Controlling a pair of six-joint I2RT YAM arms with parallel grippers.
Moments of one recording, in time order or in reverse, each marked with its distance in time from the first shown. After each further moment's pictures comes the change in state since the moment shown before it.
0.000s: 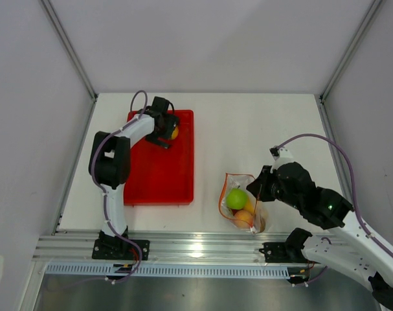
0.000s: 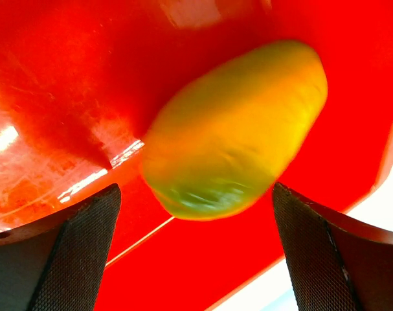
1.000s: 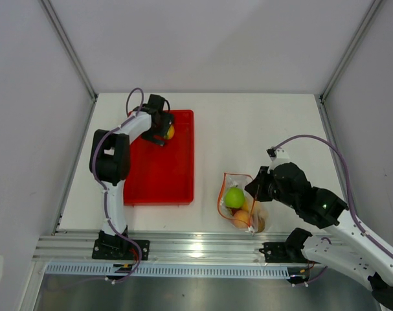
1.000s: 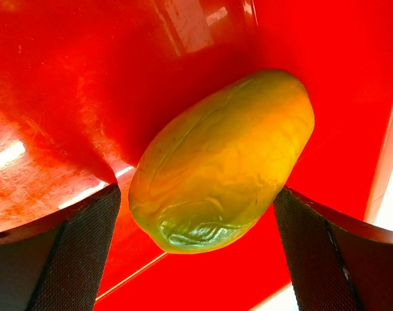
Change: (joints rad) left arm 0.048 0.058 0.065 -0.025 -0.027 0.028; right arm -0.004 0.011 -0.042 0.045 -0.002 0.000
